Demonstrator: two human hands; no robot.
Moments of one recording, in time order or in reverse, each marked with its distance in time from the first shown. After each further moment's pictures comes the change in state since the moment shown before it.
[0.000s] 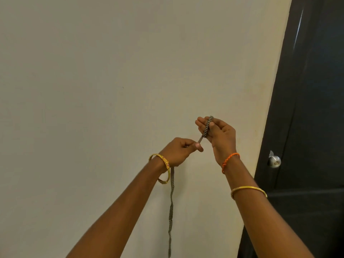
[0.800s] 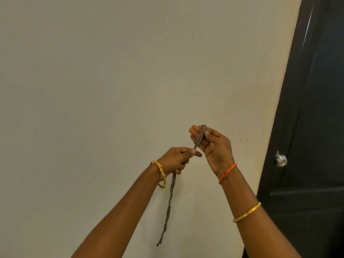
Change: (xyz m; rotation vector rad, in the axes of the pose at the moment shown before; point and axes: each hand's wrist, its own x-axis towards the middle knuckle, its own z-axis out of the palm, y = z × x) left_hand -0.004 -0.052 -0.016 -0.325 -0.117 -0.127; right_hand -0.025 0.027 0.026 0.242 -0.070 0.162
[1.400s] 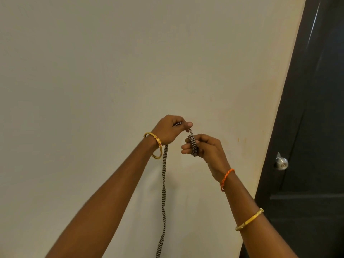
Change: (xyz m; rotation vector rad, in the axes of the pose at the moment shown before) left_hand 0.035 0.057 -0.017 0.463 0.284 0.301; right_hand 0.004 -0.004 -0.024 -0.520 -0.179 0.011
